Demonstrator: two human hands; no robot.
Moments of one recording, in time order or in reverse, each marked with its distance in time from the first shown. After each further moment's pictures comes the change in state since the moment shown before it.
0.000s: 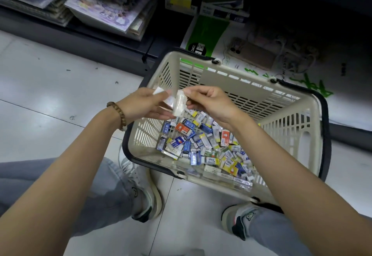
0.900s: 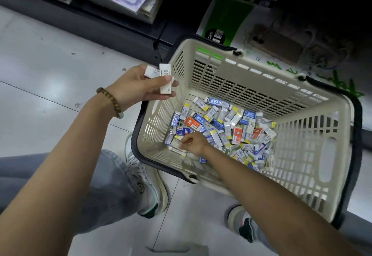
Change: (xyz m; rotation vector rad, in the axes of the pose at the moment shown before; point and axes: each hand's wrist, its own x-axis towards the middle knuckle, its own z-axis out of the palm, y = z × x) left_hand 0.003 0.001 -0.033 -0.113 0.103 0.153; right_hand 0.028 0.185 0.021 -0.554 -0.015 0.490
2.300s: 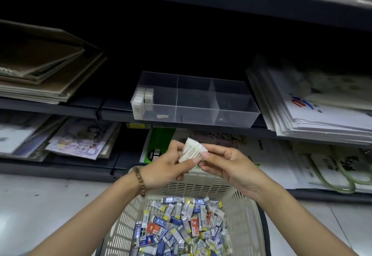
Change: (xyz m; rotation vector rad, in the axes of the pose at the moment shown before) left_hand -0.026 0.175 0.172 0.393 -0.493 0.233; right_hand -0.304 -0.164 -0.235 0.810 0.203 -0.485
